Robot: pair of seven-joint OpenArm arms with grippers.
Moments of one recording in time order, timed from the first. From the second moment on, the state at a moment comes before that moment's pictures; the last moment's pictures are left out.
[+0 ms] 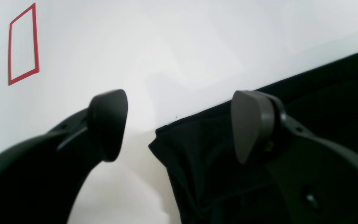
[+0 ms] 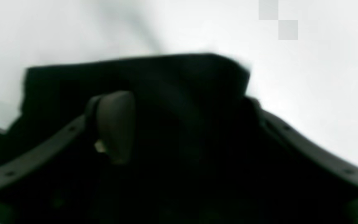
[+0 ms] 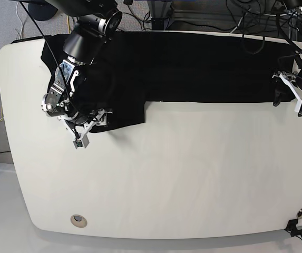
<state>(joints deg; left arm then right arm) 16.2 -24.1 -32.9 100.2 -14.2 -41.6 35.4 14.3 -5.7 32.5 77.1 0.8 40.1 -60.7</state>
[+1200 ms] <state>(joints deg) 16.0 -24.1 -30.7 97.3 -14.2 -41.6 35.2 -16.2 16.4 2.0 109.4 54.9 40.4 -83.2</state>
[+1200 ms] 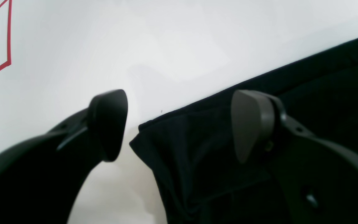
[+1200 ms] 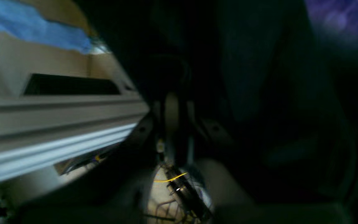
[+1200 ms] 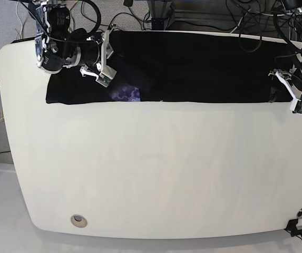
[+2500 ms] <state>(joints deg) 25.2 -17.6 -28.8 95.7 -14.0 -41.9 34.9 -14.9 12.8 21.2 94.5 64.1 40.4 -82.5</state>
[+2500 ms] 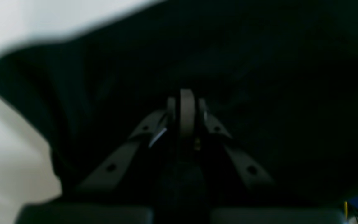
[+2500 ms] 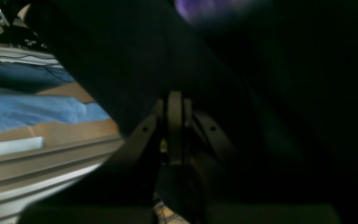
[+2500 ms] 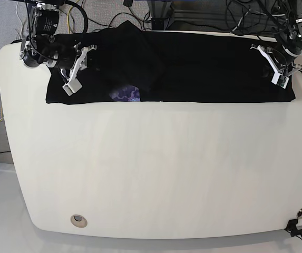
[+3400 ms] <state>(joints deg) 15.8 -20.0 -42.0 88.1 -25.6 -41.8 45.3 -4.6 16.7 20.0 80.4 49.2 40.8 -75.9</state>
